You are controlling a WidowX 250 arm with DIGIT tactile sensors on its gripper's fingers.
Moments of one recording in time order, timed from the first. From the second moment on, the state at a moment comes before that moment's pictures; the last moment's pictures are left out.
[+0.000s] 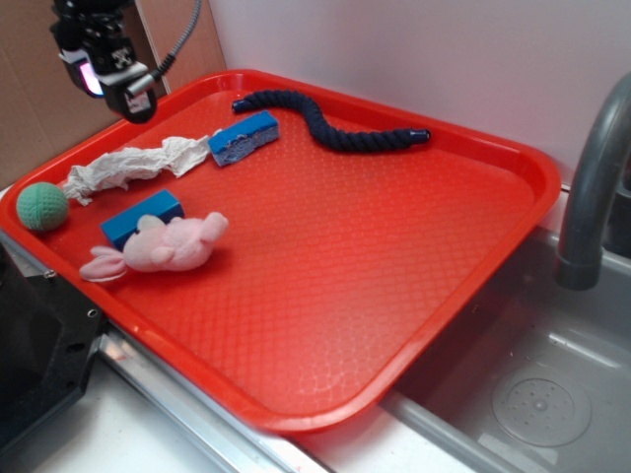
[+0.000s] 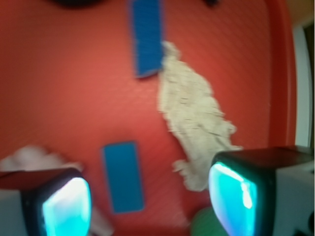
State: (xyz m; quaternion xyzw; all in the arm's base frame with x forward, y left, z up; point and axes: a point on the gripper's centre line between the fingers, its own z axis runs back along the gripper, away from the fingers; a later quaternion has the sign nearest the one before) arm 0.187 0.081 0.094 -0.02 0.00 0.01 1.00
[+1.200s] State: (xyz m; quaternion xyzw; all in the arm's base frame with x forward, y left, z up) arm 0.176 0.117 0.020 0.05 0.03 0.04 1.00
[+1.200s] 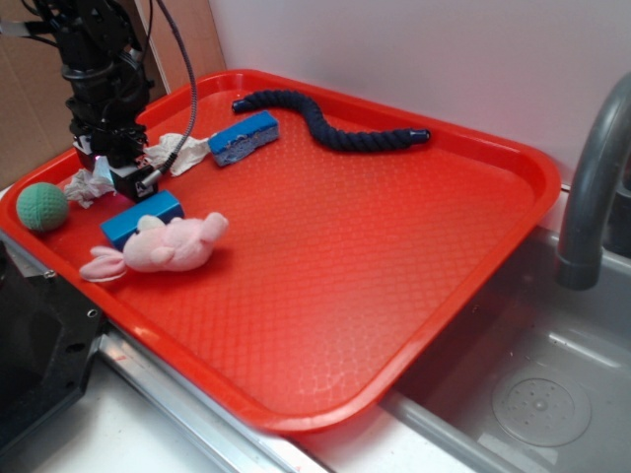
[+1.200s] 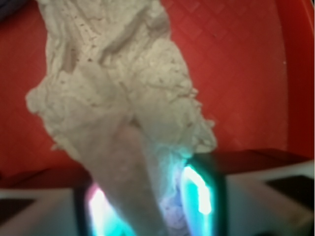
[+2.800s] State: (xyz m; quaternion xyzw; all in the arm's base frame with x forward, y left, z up) arm 0.216 -0.060 0.176 -0.06 -0.03 0.05 1.00
